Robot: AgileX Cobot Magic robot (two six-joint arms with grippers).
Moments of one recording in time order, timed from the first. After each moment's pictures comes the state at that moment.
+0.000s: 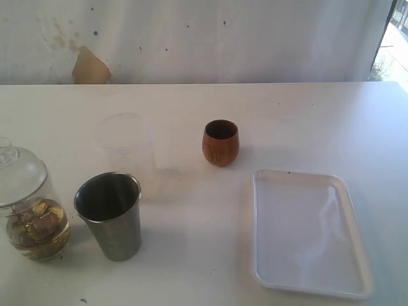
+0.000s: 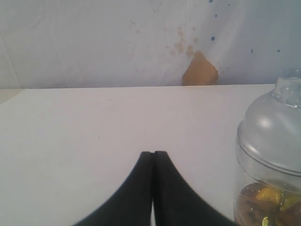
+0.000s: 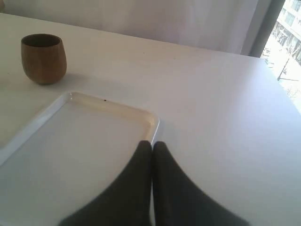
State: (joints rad) left arm 0.13 0.00 -0.01 0.01 0.21 0.06; right arm -0.01 0.01 -0.01 0.00 0.32 -0.11
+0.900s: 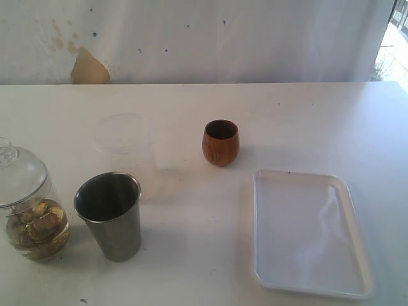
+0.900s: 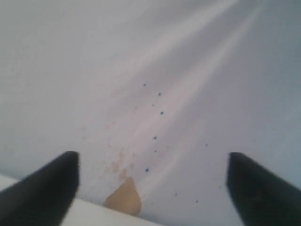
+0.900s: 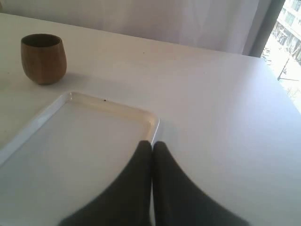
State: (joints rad) left arm 0.13 0.04 -0.01 0.23 -0.28 -0.59; right arm -0.01 0.01 -0.01 0.00 0.32 -0.11
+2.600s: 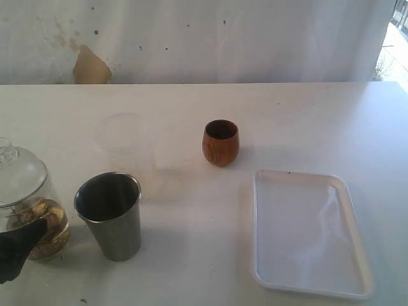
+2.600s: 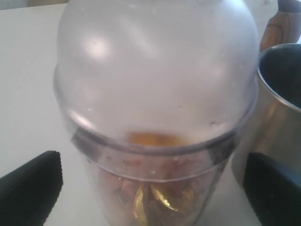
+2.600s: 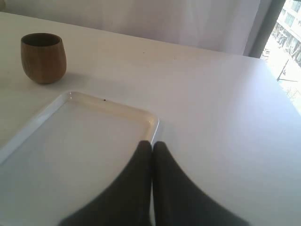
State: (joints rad) left arm 0.13 1.17 -0.01 0.71 -0.76 -0.38; right arm -0.01 0.01 -0.01 0.00 0.32 -0.11
